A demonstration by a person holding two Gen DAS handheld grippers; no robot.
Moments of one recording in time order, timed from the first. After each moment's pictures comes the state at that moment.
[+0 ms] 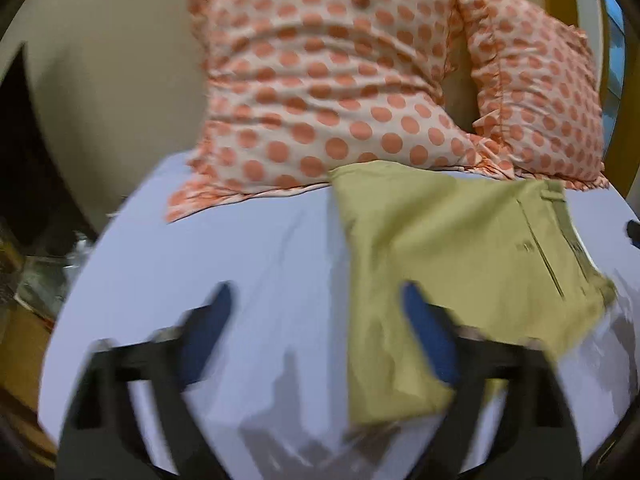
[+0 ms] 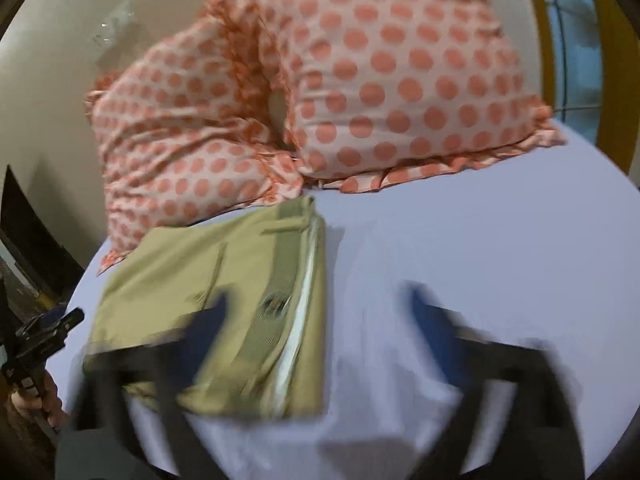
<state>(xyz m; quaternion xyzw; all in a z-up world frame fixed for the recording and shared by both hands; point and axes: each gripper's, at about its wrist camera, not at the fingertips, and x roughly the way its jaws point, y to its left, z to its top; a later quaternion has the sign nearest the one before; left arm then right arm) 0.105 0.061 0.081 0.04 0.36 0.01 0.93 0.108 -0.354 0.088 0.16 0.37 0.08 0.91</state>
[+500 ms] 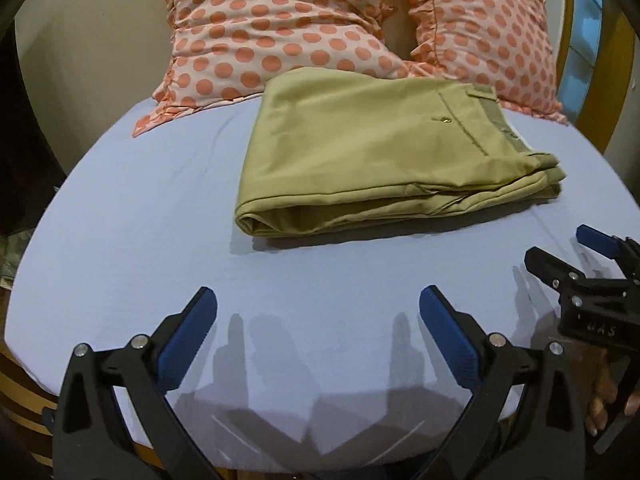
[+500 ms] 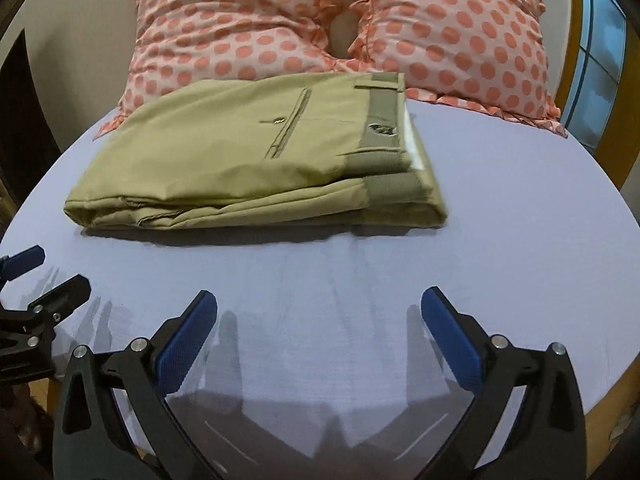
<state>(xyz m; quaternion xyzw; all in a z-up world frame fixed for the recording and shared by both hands) 0.037 0.012 0.023 0.04 0.43 -0.03 0.90 0.045 -0.227 0.034 0.02 0.45 0.06 0.89</state>
